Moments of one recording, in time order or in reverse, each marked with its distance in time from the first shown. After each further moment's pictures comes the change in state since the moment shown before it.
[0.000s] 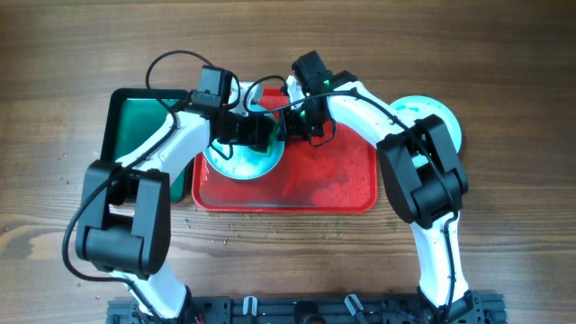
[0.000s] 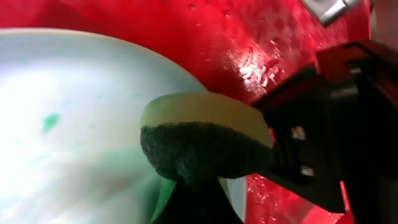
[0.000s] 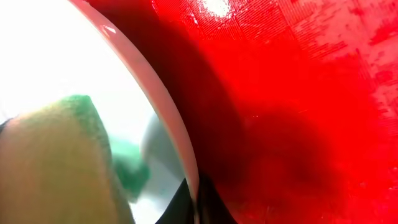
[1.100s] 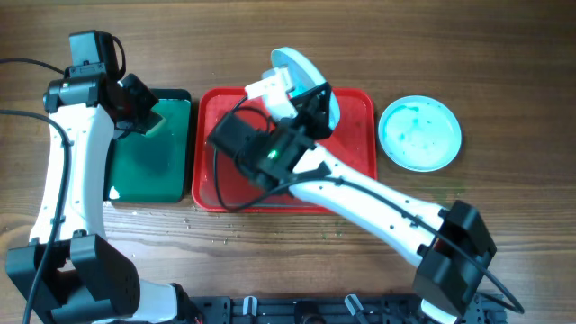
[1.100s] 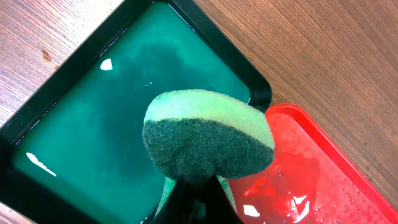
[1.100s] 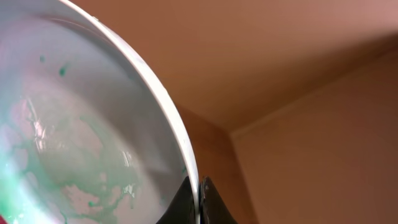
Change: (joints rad) left arm 0.372 -0.234 0.282 -0.505 -0.503 -0.472; right arm 0.485 -0.395 -0.013 -0.294 1.935 -0.035
